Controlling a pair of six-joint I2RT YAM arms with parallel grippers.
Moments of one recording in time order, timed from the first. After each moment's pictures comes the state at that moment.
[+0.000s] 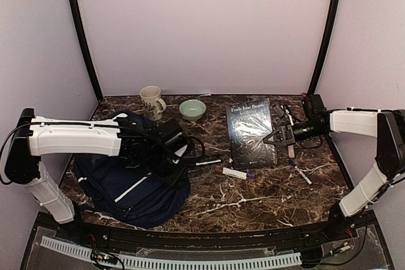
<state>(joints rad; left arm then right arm) -1.05 1.55 1.15 -0.77 -0.04 -0.46 0.18 1.53 0.90 -0.39 -1.07 -0.15</state>
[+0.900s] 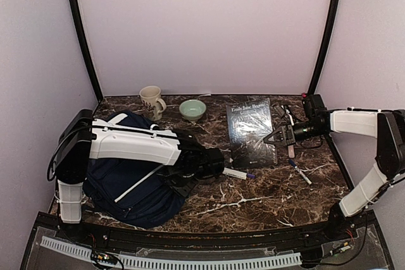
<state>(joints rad) -1.17 2.04 1.56 -1.26 -0.39 -0.62 0.17 1.53 0.90 -0.39 -1.07 -0.16</state>
